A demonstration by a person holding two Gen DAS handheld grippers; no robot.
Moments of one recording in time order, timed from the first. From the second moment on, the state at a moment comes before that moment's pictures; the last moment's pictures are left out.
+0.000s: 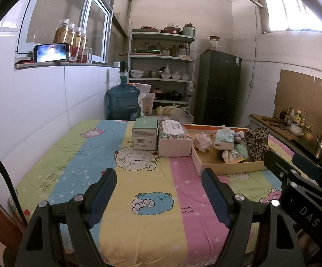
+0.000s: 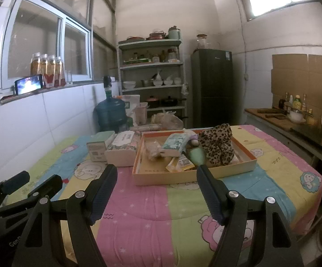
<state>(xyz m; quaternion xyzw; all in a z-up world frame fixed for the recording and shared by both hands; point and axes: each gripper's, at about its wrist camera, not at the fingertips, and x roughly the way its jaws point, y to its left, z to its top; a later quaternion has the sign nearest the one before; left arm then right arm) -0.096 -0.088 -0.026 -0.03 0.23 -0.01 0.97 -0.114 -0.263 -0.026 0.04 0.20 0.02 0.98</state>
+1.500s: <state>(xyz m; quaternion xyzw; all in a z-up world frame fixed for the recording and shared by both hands) -0.097 -0.085 -0.027 -0.03 0.23 -0.01 0.97 -0.113 -0.259 -0.026 0.04 0.20 0.02 0.98</state>
